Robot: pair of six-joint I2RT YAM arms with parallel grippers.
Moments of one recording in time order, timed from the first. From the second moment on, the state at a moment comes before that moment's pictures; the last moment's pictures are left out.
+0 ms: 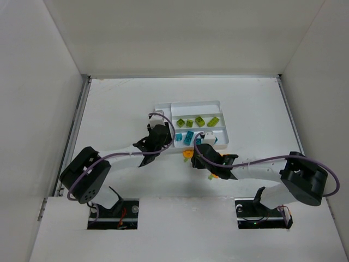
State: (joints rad) left arm -0.73 1.48 0.62 0.29 -0.49 -0.54; right arm 1.01 1.40 0.61 0.01 0.42 0.79
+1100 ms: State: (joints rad) left arm -1.11 1.29 0.44 0.24 -0.46 -0.63; right arm 0.95 1.57 0.69 0.01 0.54 0.78
